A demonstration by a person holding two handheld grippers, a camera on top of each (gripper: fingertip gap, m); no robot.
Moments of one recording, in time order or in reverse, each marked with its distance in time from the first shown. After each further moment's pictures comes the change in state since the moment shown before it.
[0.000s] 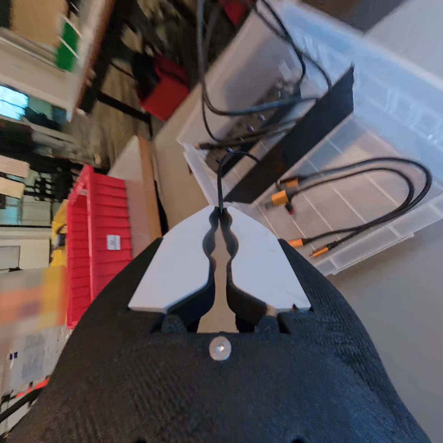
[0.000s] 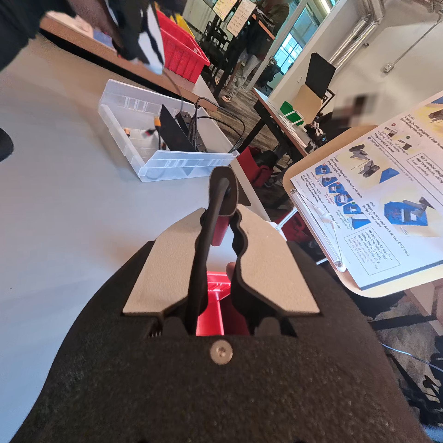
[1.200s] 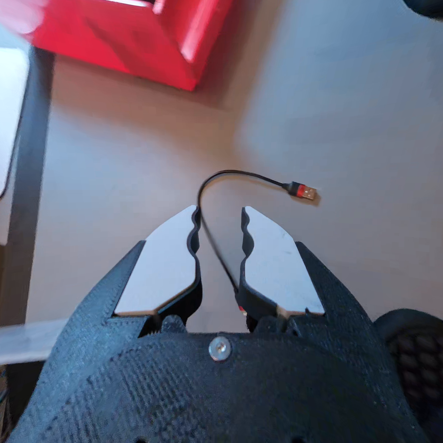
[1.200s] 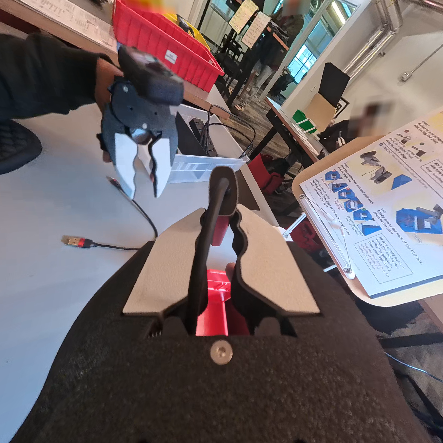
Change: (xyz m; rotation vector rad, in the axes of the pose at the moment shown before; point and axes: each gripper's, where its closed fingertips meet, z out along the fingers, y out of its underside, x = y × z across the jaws) left arm 0.277 -0.071 -0.085 0.444 1.045 0.560; right arm -0.004 -0.001 -0.010 0.035 -0.061 0.004
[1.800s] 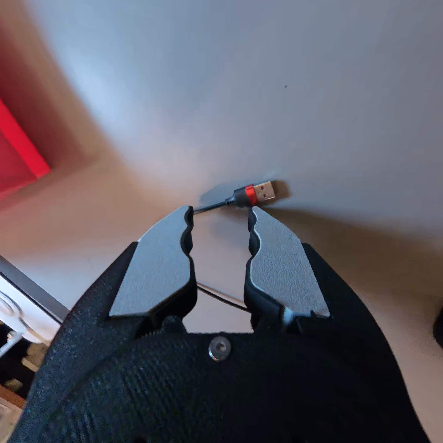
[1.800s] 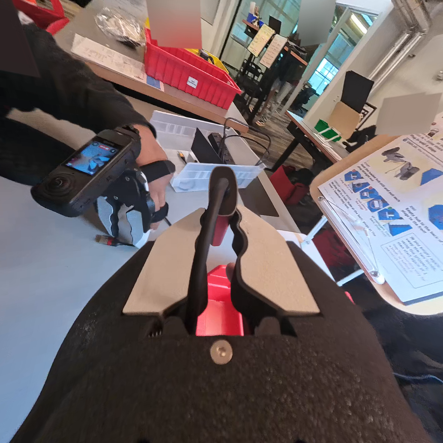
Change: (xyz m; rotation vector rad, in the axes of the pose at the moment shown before) left arm 0.062 0.014 0.071 -0.355 0.173 0.716; right arm 0.001 0.005 -0.019 0.083 -0.104 0.088
